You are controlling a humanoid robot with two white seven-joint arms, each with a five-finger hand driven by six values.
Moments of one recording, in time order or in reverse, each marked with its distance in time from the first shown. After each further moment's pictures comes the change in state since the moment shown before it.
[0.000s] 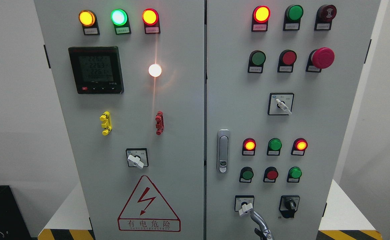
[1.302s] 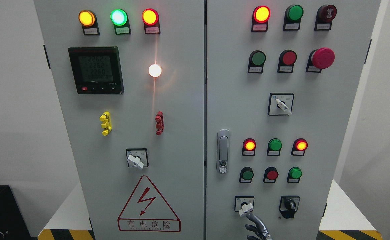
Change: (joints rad) left arm 0.000 0.000 0.000 0.000 0.000 0.000 0.000; right arm 0.000 0.000 0.000 -0.005 0.014 0.017 -0.003
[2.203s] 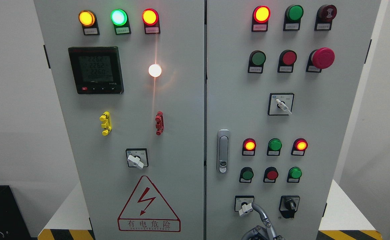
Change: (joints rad) left arm 0.000 0.000 0.000 0.000 0.000 0.000 0.000; right arm -0.077 -0.001 -0.004 -0.017 0.290 0.086 -0.083
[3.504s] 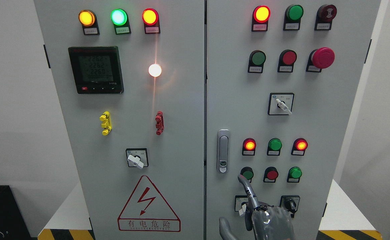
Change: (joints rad) left arm 0.000 0.000 0.000 0.000 0.000 0.000 0.000; right arm -0.173 0.003 0.007 0.068 0.593 0.059 -0.054
